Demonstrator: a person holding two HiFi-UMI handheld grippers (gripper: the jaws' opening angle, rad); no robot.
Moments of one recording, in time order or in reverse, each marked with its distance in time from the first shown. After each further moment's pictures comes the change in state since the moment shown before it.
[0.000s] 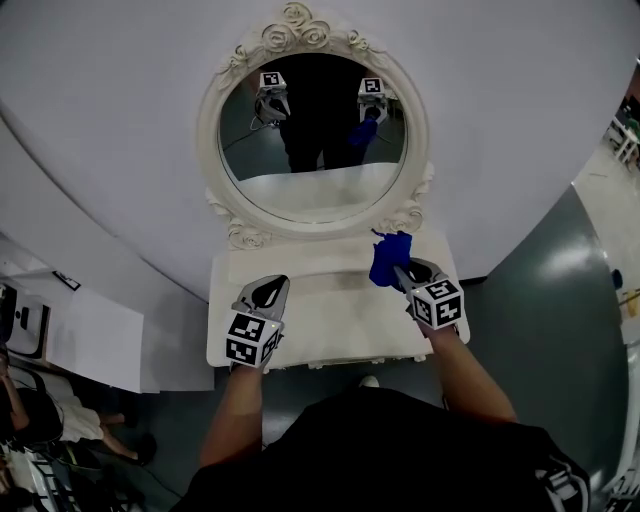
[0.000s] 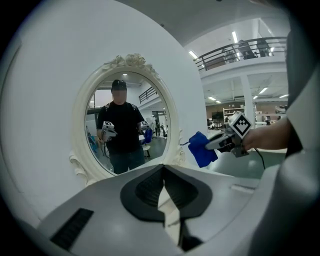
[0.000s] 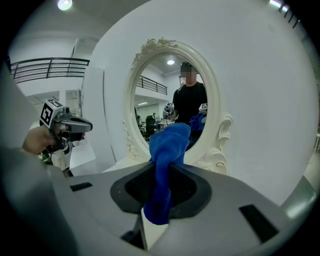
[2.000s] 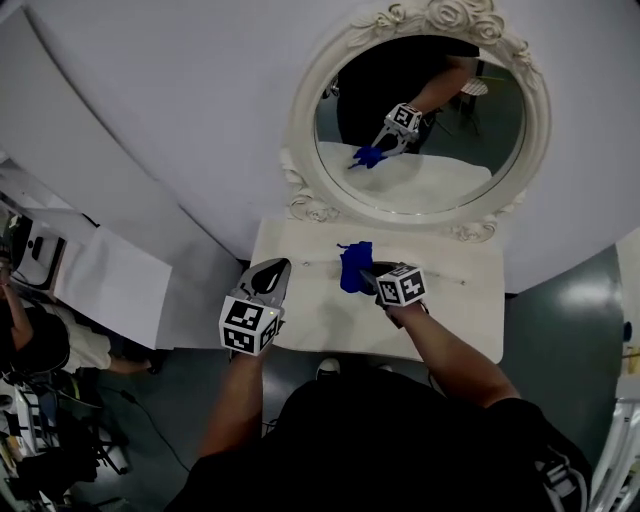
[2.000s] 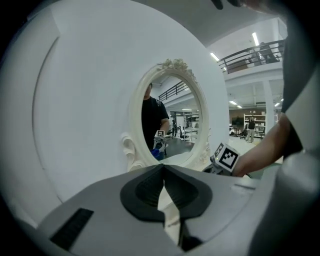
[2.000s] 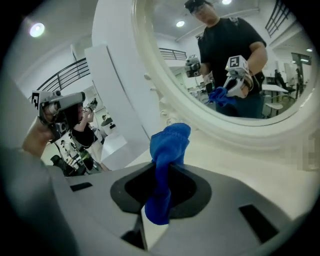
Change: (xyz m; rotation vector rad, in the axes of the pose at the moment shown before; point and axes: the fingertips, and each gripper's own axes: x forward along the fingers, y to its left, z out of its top) left arm -0.072 0.138 -0.066 -0.148 -0.007 0.187; right arm 0.221 0.192 -0.073 0.063 0.336 0.422
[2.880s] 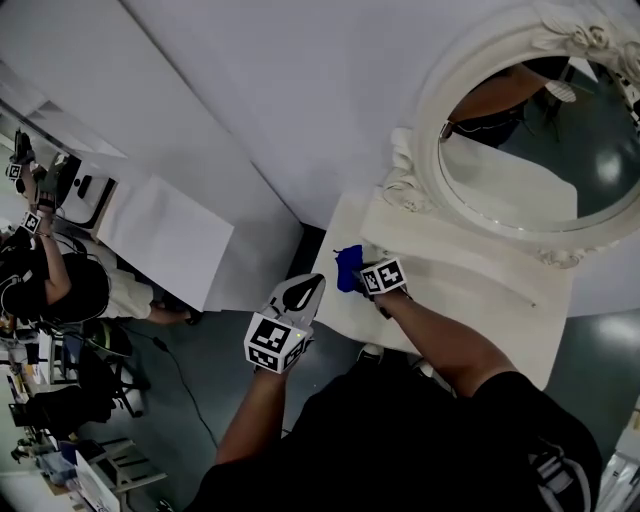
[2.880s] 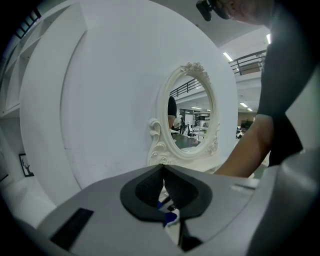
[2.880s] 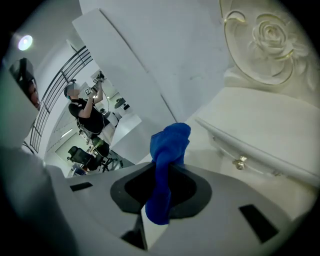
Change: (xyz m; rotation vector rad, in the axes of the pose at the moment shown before) left arm -0.078 0.078 -0.085 -0.103 0.043 0.072; right arm 0.266 0.137 -0.060 -0.019 0.271 0.229
